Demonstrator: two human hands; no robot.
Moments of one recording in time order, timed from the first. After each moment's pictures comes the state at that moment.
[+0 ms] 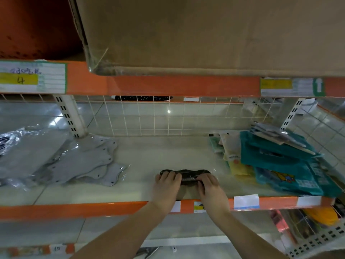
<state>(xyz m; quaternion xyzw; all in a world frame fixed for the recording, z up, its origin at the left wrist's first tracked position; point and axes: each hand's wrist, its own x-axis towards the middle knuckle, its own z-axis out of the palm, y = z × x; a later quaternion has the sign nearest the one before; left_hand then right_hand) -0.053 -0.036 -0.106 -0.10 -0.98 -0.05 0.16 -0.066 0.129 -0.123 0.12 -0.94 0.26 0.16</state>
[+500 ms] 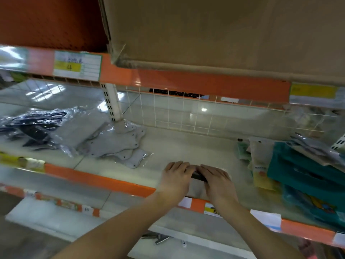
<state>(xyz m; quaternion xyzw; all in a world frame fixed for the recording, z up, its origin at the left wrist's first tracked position) -0.034 -0.045 -0.074 -0.08 -0.98 -0.06 0.19 -0.092 0.112 -0.096 0.33 -0.90 0.18 0.22</state>
